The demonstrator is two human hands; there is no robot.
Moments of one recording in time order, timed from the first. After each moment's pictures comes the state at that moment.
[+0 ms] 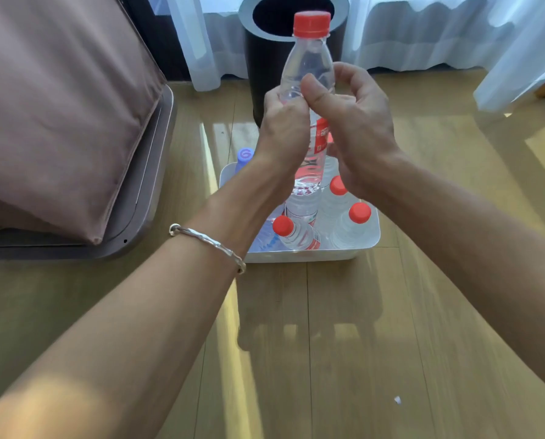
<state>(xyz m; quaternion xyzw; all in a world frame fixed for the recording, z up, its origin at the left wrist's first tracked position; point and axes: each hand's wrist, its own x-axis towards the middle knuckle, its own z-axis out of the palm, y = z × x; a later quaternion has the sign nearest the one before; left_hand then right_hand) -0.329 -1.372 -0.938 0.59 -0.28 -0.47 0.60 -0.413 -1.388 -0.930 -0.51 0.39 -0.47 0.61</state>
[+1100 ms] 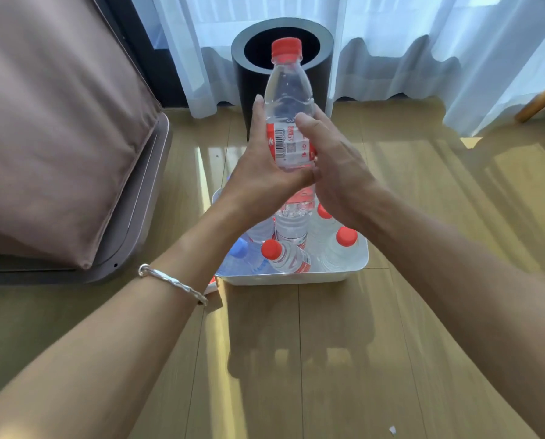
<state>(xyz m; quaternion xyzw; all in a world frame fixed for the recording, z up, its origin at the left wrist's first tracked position) -0.313 -1.356 -0.945 0.60 -0.52 -0.38 0.47 -0.417 -1.404 -0.945 -0.49 0.27 -0.41 0.72</state>
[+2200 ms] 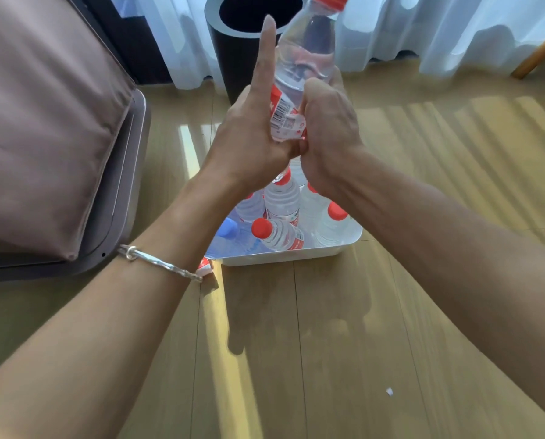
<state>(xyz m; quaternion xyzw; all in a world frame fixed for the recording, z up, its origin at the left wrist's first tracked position) -0.312 -1.366 -0.937 0.65 -0.66 -0.18 0.33 -0.409 -1.399 -0.932 -0.34 0.37 -0.53 0.68</state>
